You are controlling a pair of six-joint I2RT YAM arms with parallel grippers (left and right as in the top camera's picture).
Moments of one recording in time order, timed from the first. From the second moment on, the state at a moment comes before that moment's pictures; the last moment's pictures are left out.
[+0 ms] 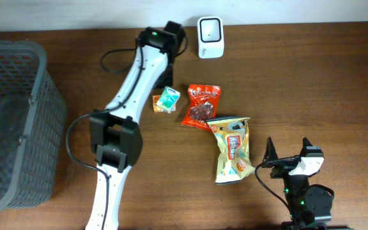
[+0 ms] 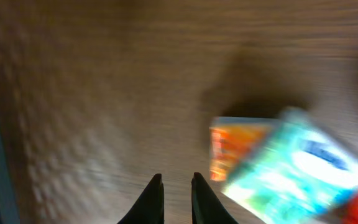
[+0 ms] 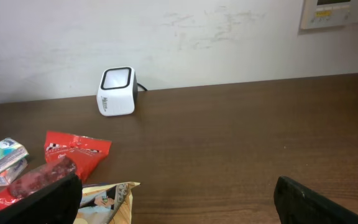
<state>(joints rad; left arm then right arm) -0.38 2.43 2.38 -1.50 -0.33 -0.41 0.03 0.01 0.01 -0.08 0.03 0.11</state>
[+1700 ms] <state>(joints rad) -0.59 2.17 2.30 -1.35 0.04 -0.28 0.03 0.01 0.01 -0.08 0.03 0.11</state>
